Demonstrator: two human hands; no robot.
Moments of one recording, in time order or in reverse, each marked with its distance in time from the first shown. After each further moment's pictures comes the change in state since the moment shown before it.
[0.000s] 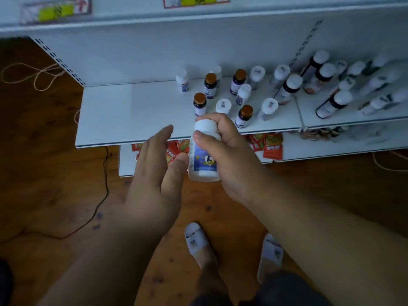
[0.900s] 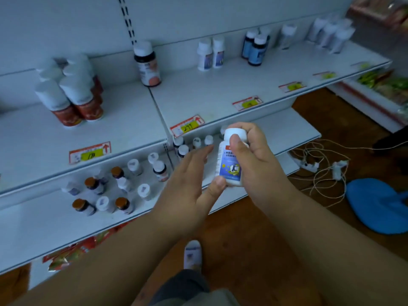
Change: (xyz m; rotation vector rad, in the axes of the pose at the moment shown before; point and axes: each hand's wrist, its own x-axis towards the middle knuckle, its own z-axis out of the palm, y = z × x) left_hand -0.054 0.362 0.288 0.217 -0.401 0.573; right_hand -0.243 -0.207 -0.388 -0.009 0.464 -0.325
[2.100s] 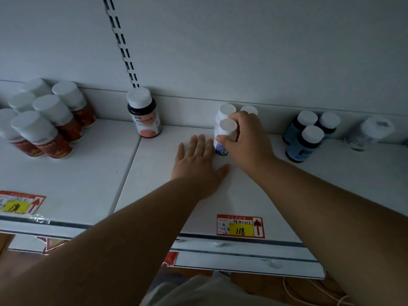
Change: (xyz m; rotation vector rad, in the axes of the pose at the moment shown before) left_hand 0.420 -0.078 0.054 0.661 0.066 -0.582; right_hand 0.466 0.005 -0.089 -0.868 -0.261 -0.461
